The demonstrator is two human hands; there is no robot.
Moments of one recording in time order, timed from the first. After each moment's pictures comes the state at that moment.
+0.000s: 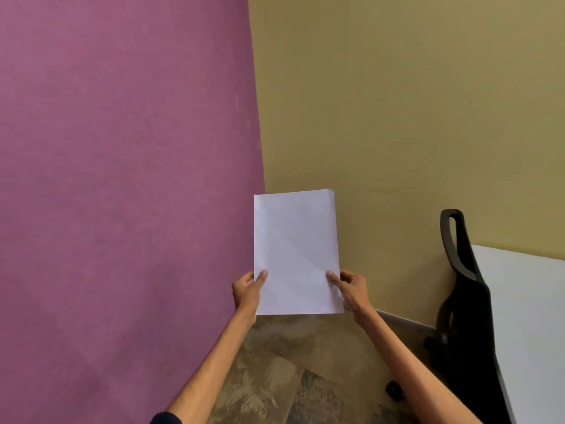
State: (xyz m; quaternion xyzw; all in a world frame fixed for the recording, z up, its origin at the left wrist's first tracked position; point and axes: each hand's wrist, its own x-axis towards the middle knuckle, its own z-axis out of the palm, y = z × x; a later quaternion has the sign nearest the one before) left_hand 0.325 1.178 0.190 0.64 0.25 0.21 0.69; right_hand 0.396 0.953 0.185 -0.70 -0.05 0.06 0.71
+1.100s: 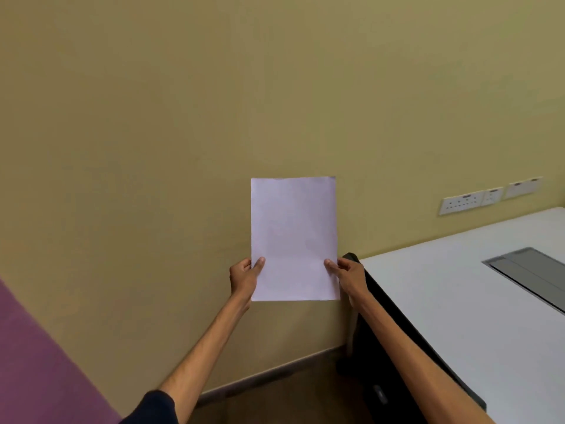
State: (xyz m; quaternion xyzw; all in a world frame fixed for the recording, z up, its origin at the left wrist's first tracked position) left_hand 0.929 0.971 0.218 0.70 -0.05 -0.05 0.71; right_hand 0.827 0.744 0.206 -0.67 0.20 -0.21 0.68
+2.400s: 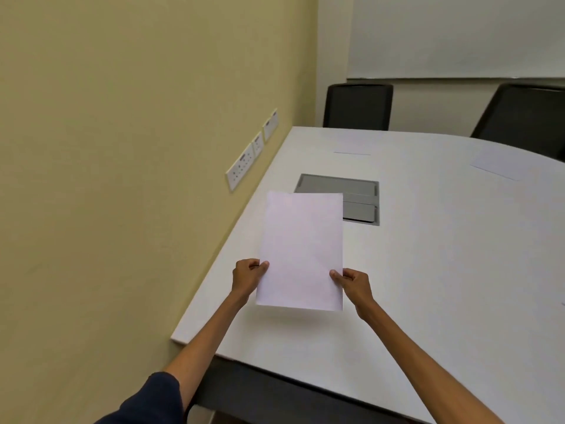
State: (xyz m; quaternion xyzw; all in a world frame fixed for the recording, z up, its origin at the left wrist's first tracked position) left_hand 0.968 0.432 0.121 0.72 -0.43 -0.39 0.38; right_hand 0.703 0.415 0.089 -0.43 0.61 -0.39 0.54
